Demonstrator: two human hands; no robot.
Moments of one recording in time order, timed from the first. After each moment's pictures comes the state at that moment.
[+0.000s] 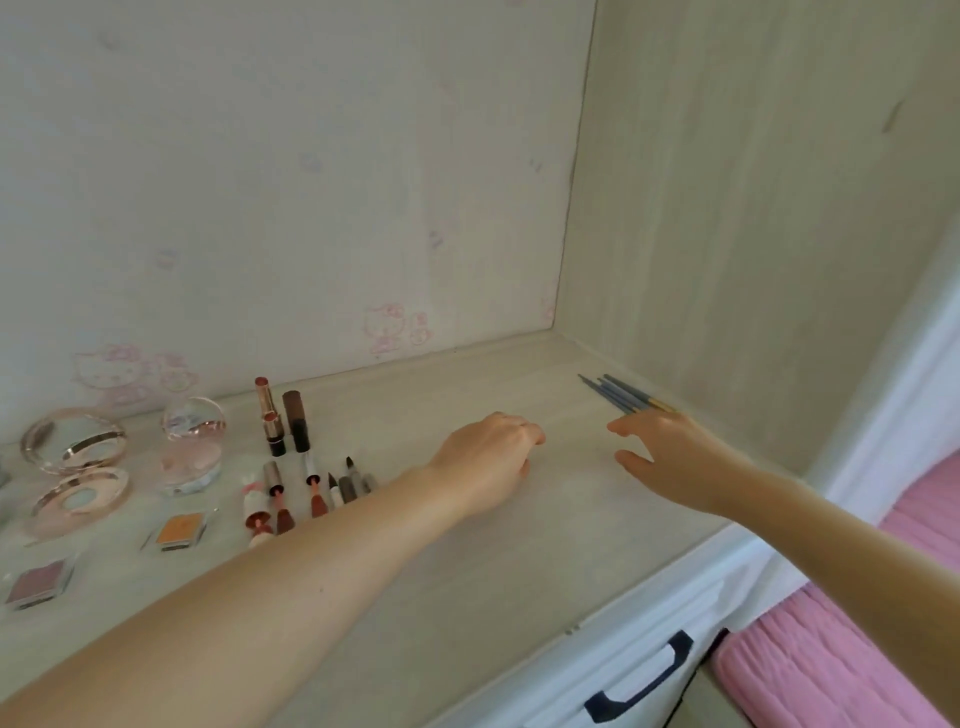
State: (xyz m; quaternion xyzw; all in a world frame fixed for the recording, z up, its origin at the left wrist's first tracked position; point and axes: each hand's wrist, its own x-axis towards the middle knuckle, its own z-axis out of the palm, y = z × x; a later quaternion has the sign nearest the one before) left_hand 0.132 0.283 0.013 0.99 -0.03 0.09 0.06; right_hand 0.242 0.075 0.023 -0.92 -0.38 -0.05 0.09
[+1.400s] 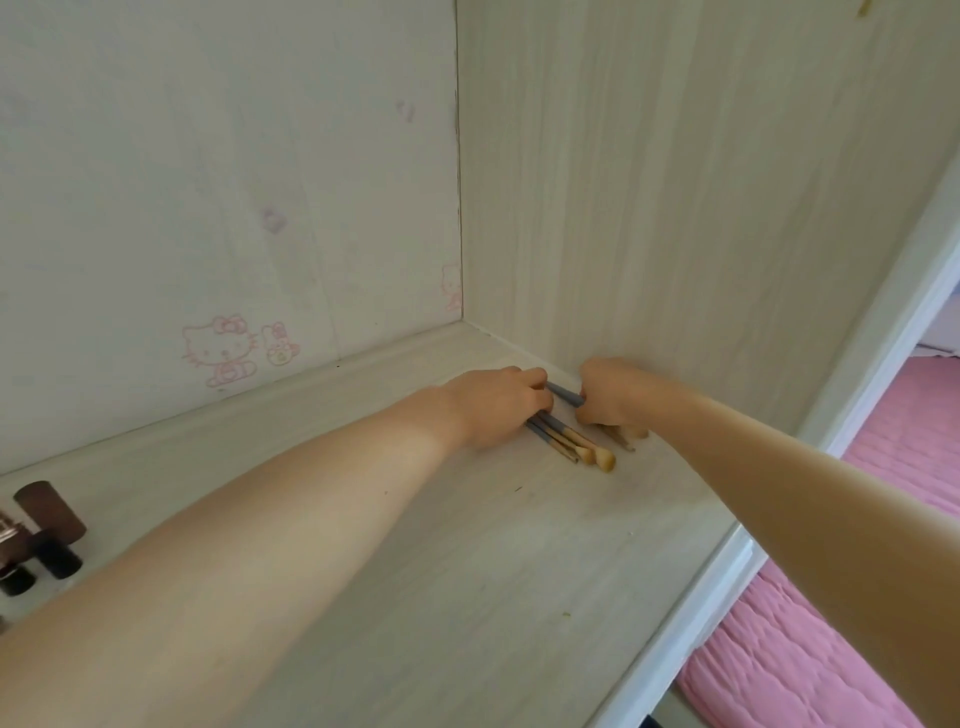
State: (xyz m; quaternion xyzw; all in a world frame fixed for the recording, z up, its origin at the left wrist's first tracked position) left_hand 0.322 0.262 0.016 0.97 -0.24 0.03 -0.09; right_hand 0.374 0.112 0.032 -0.98 -0.19 0.10 -0.03
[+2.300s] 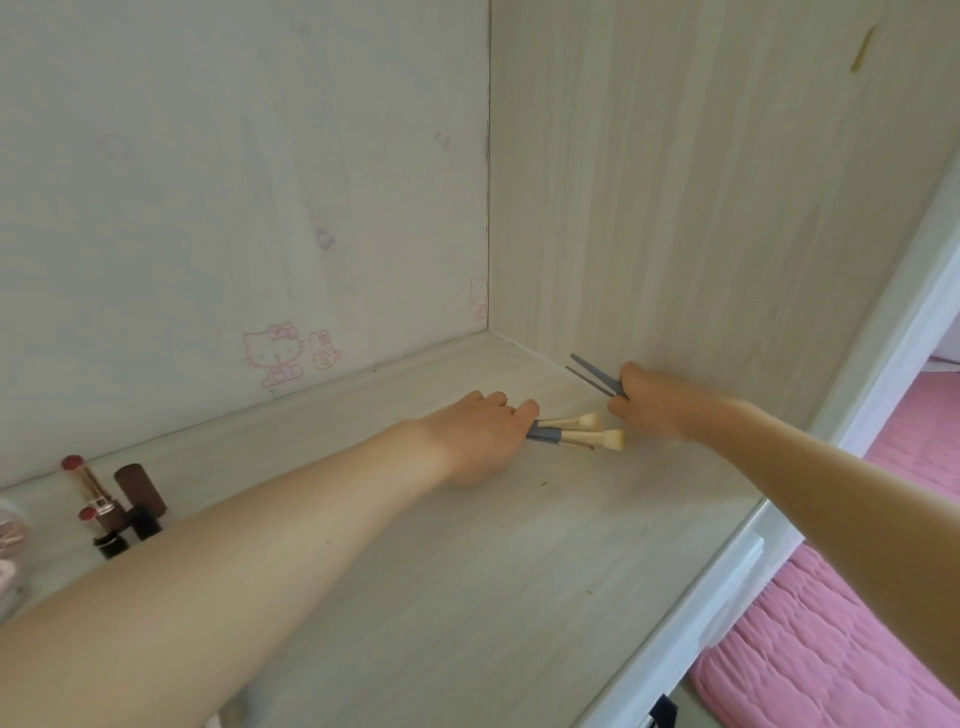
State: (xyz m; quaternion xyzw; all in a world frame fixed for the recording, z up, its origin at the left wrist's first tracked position) left_hand 0.246 0.277 0.031 0.99 -0.14 -0.02 -0.07; right_hand 0.352 0.084 0.040 -0.97 -0.18 0.08 0.12
